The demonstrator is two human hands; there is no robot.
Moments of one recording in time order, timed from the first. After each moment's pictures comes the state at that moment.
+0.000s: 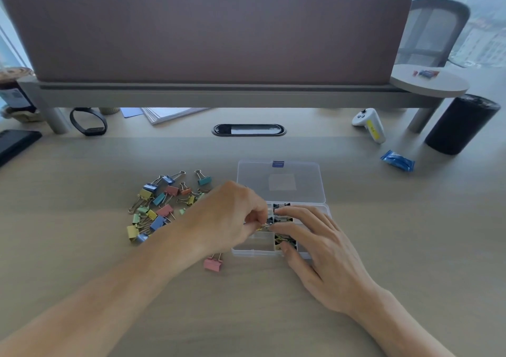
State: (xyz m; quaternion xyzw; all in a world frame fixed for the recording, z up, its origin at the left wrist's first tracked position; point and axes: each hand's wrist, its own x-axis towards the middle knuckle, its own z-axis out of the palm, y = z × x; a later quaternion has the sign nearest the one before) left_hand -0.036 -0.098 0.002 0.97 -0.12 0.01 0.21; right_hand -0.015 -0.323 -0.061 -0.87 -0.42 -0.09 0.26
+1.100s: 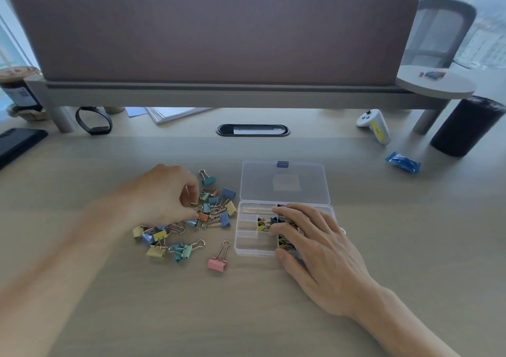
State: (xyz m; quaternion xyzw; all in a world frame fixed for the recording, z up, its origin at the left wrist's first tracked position) left_hand -0.041 -0.008 0.019 0.99 0.06 -0.08 0.12; right_hand -0.015 -0.318 -0.057 -0.90 -0.42 -0.05 0.12
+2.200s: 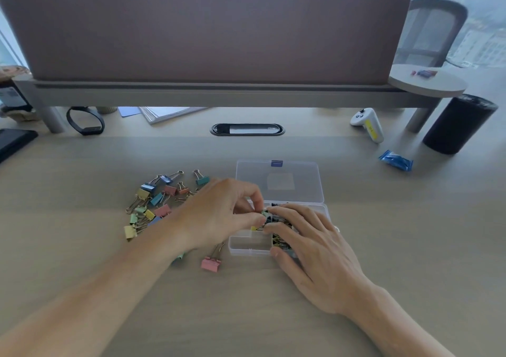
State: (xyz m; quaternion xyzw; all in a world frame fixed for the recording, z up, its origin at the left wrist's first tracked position) left_hand -0.038 -0.091 0.007 0.94 -0.07 -0.04 0.33; right_hand -0.016 -0.319 -0.057 -0.90 -0.42 -0.06 0.15
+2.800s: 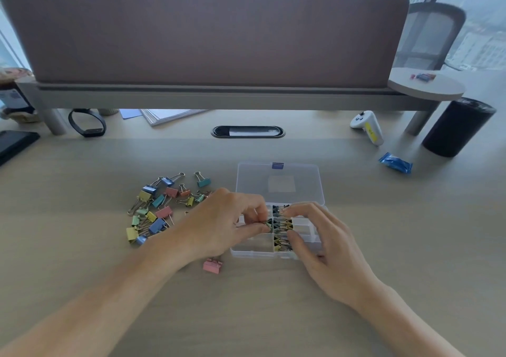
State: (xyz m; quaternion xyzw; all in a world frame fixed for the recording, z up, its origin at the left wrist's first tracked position) left_hand -0.036 -0.085 -0.018 0.94 -0.14 0.02 0.31; right_hand -0.011 -0.324 -0.052 -0.84 -0.35 -0.08 0.40
